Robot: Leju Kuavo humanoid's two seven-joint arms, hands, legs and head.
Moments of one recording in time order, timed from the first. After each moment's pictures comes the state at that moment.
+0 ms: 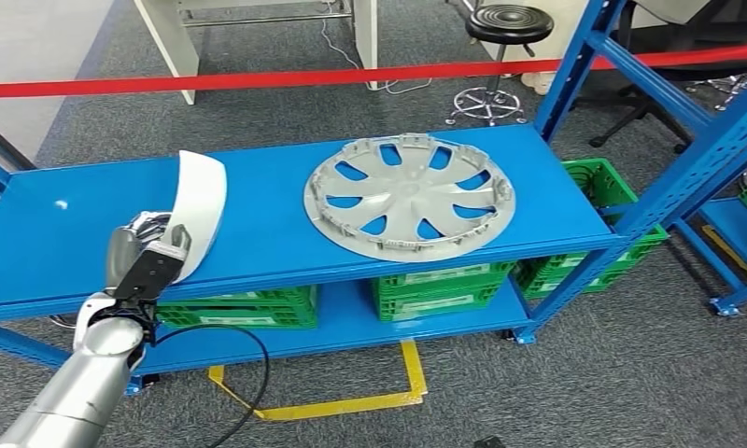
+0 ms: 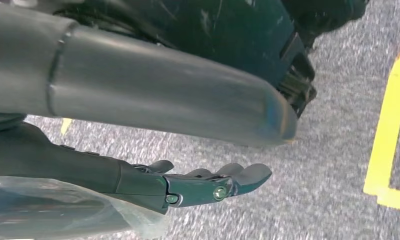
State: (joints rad) left arm -0.29 0.08 -0.19 -1.23 -0.27 0.30 -0.45; right arm -0.03 0.09 -0.13 -0.18 0.37 0.01 -0.28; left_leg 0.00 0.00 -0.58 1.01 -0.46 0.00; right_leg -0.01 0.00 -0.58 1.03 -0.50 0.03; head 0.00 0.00
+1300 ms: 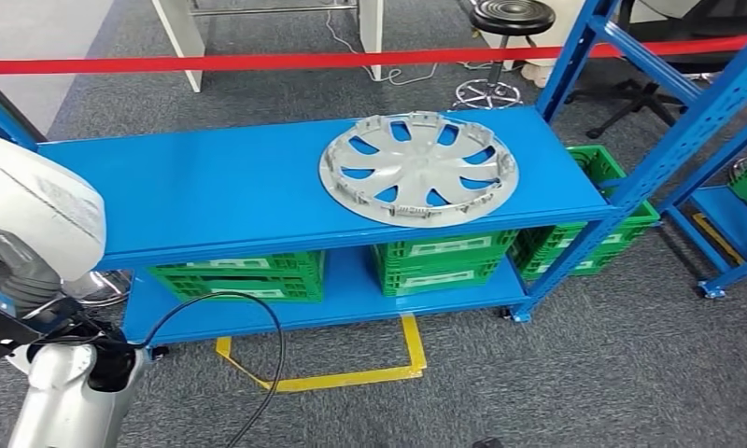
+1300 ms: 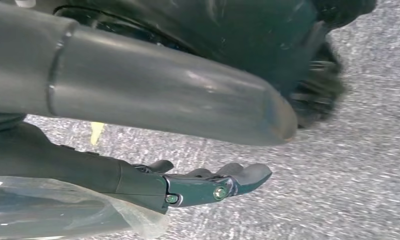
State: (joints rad) left arm -0.12 -0.07 -0.08 -1.73 -0.03 0.70 -0.69; right arm -0.03 0.10 -0.17 -0.18 0.40 -0.03 -0.26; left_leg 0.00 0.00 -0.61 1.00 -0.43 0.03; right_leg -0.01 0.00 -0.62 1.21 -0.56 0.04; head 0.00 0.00
